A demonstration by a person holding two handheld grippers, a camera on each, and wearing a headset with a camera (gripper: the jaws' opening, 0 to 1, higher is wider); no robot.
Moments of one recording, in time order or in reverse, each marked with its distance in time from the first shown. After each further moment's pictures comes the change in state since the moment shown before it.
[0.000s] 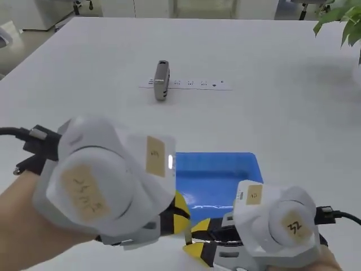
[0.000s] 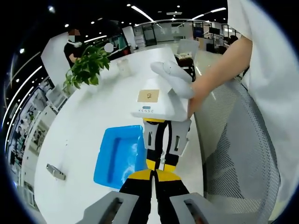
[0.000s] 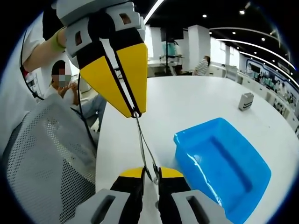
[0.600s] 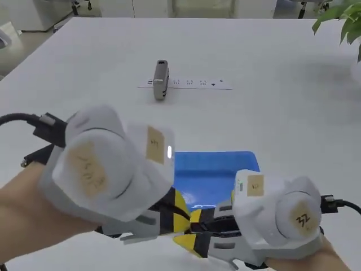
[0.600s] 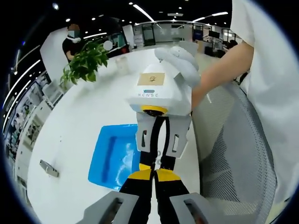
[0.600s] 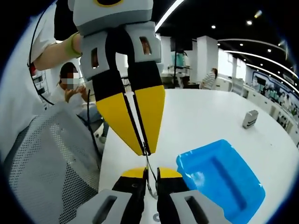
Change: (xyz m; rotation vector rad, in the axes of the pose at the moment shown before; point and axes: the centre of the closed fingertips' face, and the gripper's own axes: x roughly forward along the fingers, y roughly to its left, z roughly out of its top) left arm 0.004 0.003 0.000 -0.074 -0.024 -0.048; right arm -0.003 0.004 0.031 -0.078 -0.076 0.054
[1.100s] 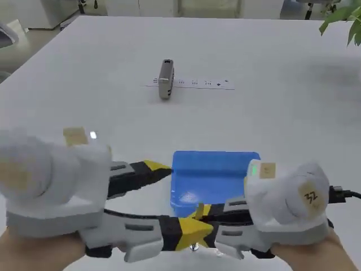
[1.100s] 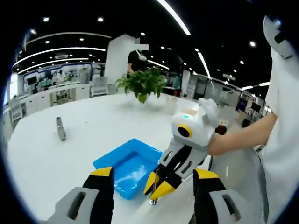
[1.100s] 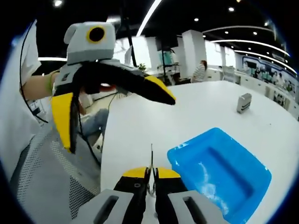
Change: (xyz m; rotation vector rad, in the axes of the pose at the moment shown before) left arm -0.034 0.022 0.002 -0.569 -0.517 0.271; right arm -0.010 -0.018 -0.002 0.245 -0.074 -0.026
